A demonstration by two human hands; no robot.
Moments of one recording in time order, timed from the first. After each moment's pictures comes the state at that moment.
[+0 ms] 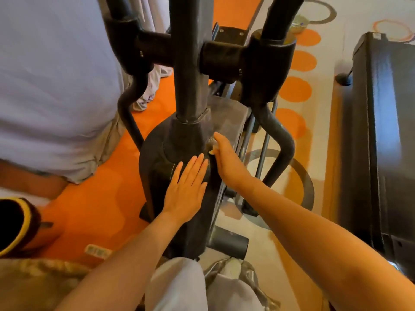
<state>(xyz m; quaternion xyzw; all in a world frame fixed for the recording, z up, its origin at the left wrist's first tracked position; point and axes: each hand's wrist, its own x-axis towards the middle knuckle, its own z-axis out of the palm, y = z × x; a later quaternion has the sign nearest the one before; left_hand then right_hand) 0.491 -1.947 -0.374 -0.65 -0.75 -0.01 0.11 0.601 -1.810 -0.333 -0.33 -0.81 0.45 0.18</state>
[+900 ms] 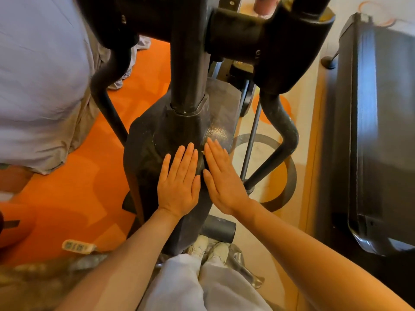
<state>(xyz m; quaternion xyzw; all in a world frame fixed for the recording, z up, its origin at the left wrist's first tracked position) 0.471 -1.931 -0.396 -0.62 -0.75 -0.20 0.12 0.604 -1.851 -0.369 -0.31 -0.89 0.30 0.16</state>
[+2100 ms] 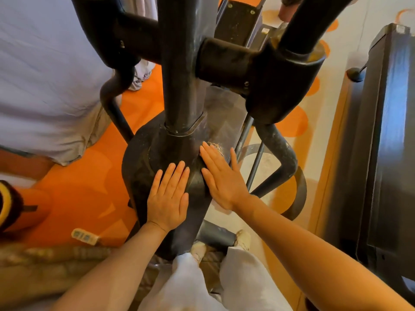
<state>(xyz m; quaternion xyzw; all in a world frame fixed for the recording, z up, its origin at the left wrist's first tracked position) 0.475 -1.932 -0.391 -0.61 -0.77 -0.16 0.11 0.603 -1.786 -0.365 -0.28 -0.92 0.26 0.06</state>
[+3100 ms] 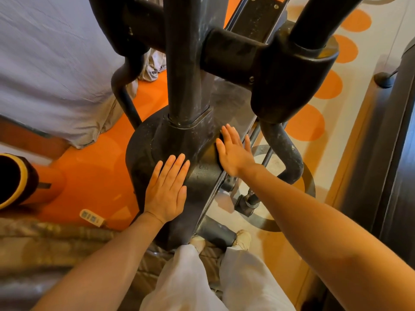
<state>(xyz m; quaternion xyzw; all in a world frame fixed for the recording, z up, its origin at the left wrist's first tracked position) 0.479 -1.931 -0.385 -0.59 -0.79 -0.12 0.09 0.580 -1.719 -0.371 -0.37 -0.87 0.31 -0.09</state>
